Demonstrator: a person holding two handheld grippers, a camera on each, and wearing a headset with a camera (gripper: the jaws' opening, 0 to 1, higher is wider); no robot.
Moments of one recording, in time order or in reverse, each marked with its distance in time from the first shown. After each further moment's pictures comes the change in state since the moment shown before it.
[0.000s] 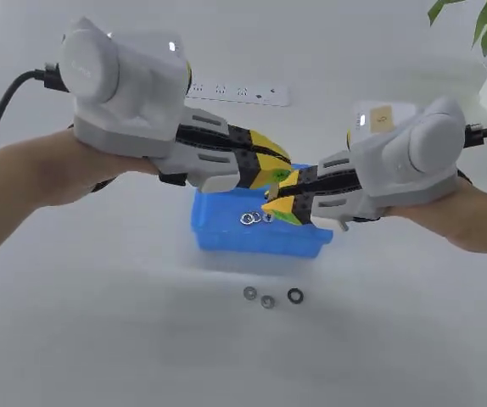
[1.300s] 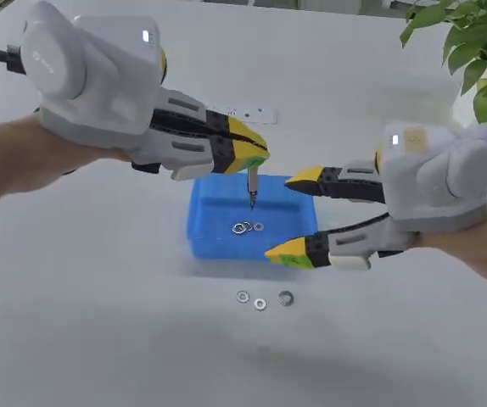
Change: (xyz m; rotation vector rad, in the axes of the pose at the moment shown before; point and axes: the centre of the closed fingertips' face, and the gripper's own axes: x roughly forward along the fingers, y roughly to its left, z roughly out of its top) left arm -0.031 -0.010 0.032 0.200 0.027 0.021; right arm -0.043 0.039 0.013 0.077 -0.082 -0.045
